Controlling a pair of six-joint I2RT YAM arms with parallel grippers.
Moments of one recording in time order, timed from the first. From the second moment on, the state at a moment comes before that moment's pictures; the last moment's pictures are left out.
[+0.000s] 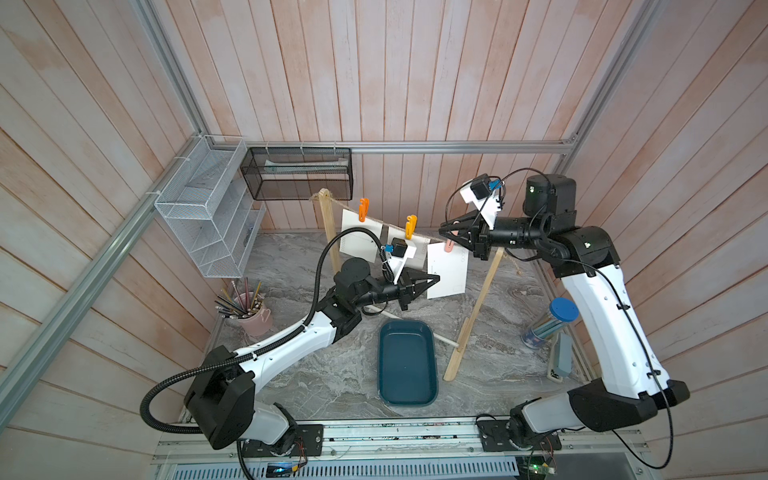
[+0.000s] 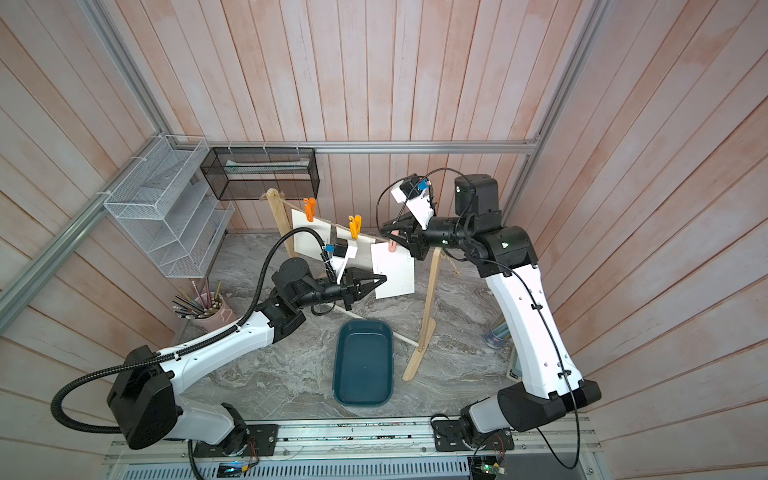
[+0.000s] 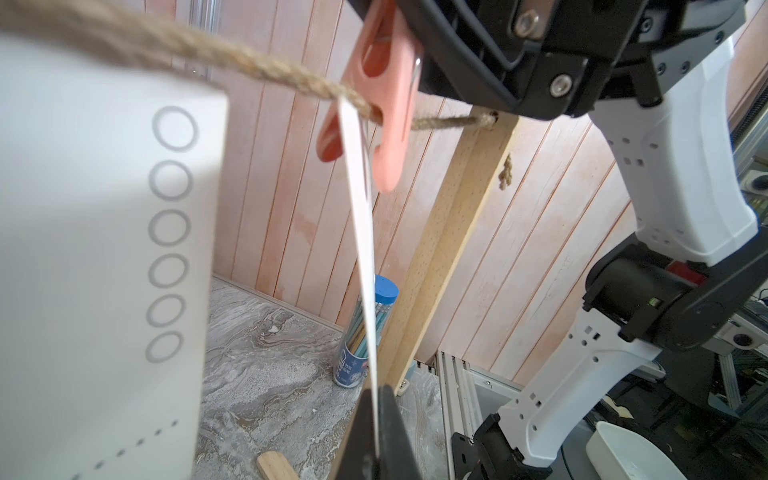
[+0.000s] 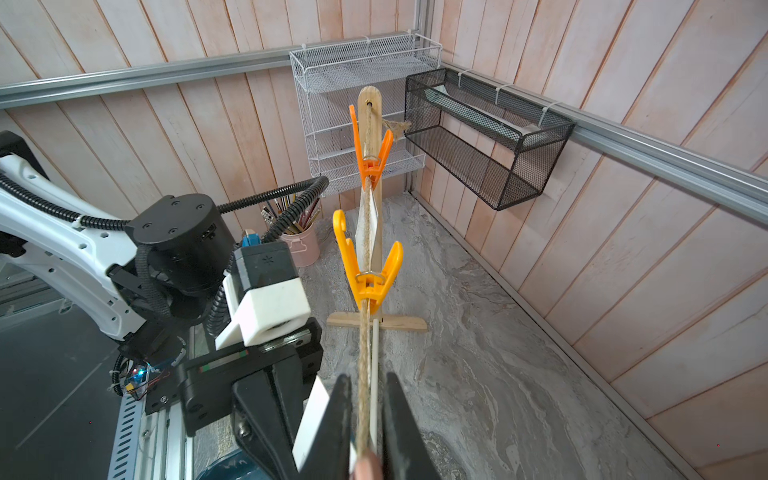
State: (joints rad) left arm -0.73 1.44 1.04 0.52 0.66 -0.38; right arm 0.38 1.45 1.96 -0.92 -0.77 -0.26
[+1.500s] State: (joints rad) left arm -0.75 0.97 0.83 0.09 0.47 -0.48; right arm 0.66 1.19 1.72 -0.63 -0.57 -0.03
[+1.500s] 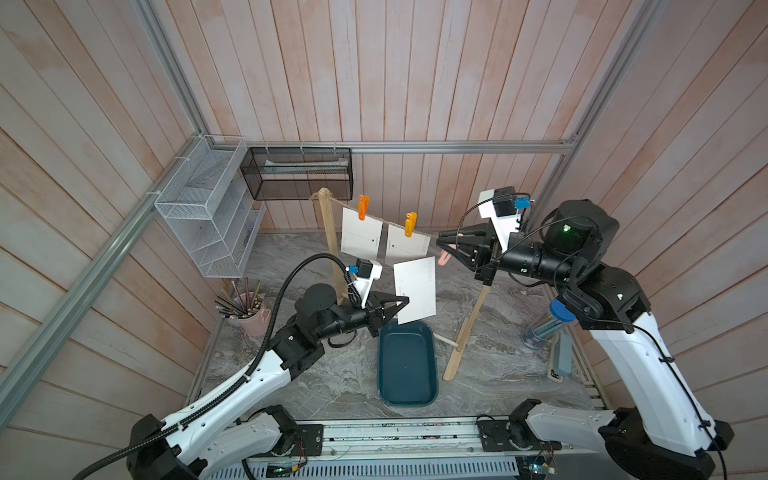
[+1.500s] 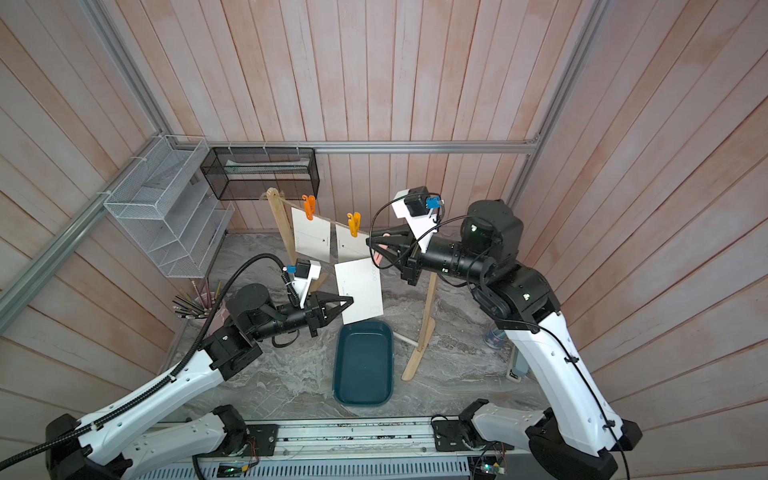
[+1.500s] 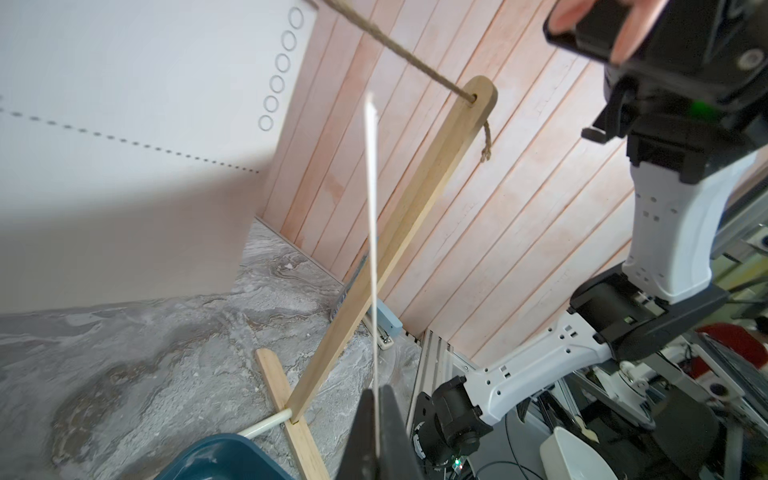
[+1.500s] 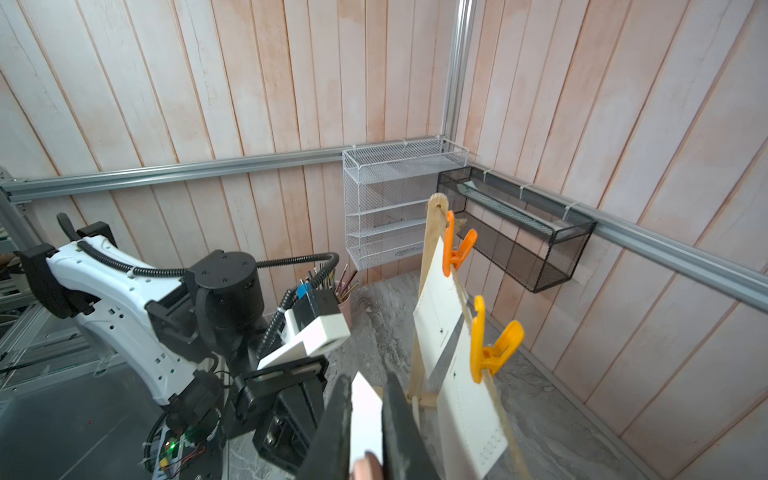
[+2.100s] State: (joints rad) left arm -0.75 0.65 0.69 -0.64 0.20 -0.78; right arm 0.93 1.14 1.09 -0.41 -0.34 0.20
